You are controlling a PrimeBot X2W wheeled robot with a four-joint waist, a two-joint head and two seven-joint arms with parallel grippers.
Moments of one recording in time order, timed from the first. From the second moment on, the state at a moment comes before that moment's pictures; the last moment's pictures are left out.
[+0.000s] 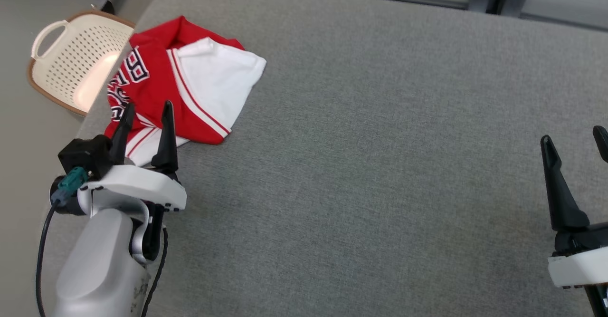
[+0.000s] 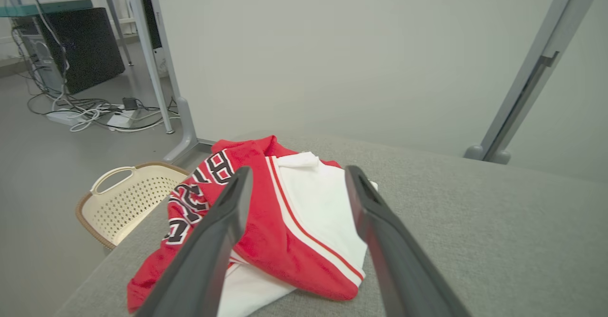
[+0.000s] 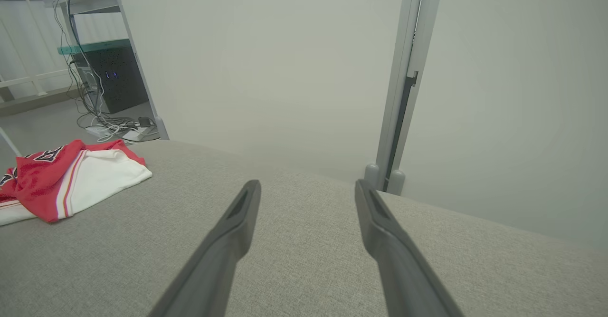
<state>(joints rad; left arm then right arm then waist) -0.46 0.17 -0.20 0.49 -0.46 0.01 -0.26 0.04 -0.21 -0.06 -0.43 0.16 0.13 0.21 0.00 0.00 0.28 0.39</state>
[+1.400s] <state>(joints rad) -0.04 0.08 0.00 0.09 -0.26 0.04 -0.24 0.06 -0.17 0.04 -0.23 0.20 0.13 0.10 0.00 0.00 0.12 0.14</state>
